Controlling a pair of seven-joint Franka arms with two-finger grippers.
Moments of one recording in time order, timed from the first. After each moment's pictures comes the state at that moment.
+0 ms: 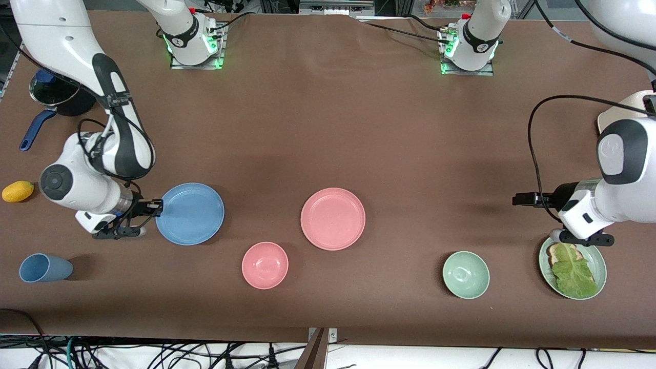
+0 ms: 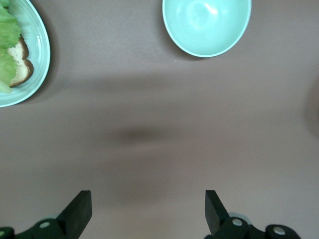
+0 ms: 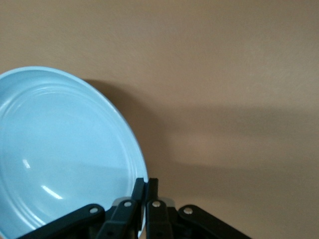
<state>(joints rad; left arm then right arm) -0.06 0.52 0.15 -1.36 -0.19 1.63 0.15 0.07 0.57 -0.07 -1.68 0.09 2.20 -0.14</state>
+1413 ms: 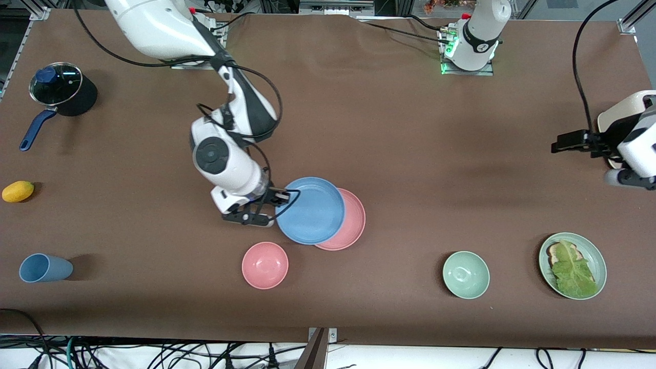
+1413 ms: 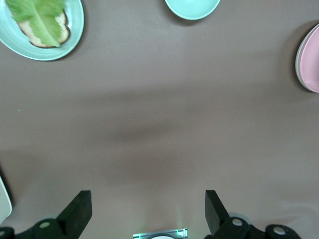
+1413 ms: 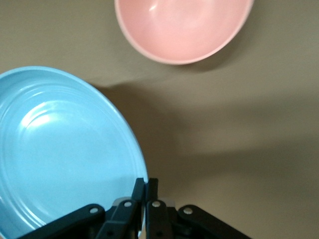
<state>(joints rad) -0.05 0.25 0.15 -1.35 -0.12 1.37 0.15 0.44 0.69 0.12 -1.48 0.09 2.29 0.68</state>
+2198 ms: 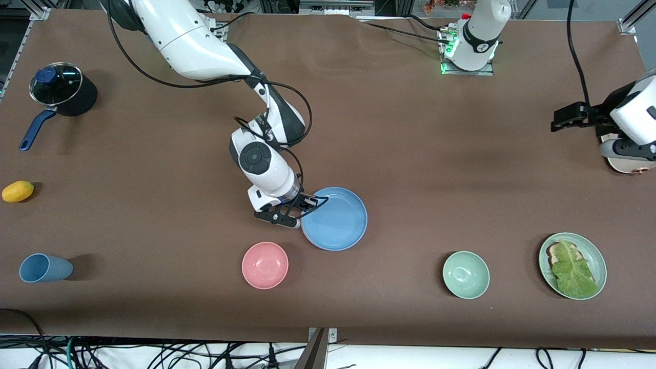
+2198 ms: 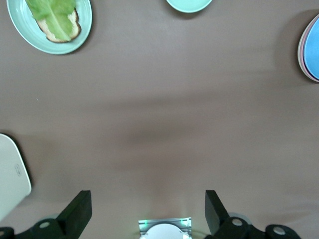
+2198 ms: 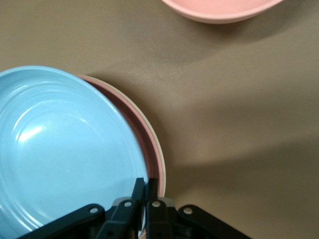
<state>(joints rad) -0.08 0.18 0.07 -1.37 -0.02 1.32 0.05 0.50 0.83 0.12 -1.41 0.05 2.40 0.82</state>
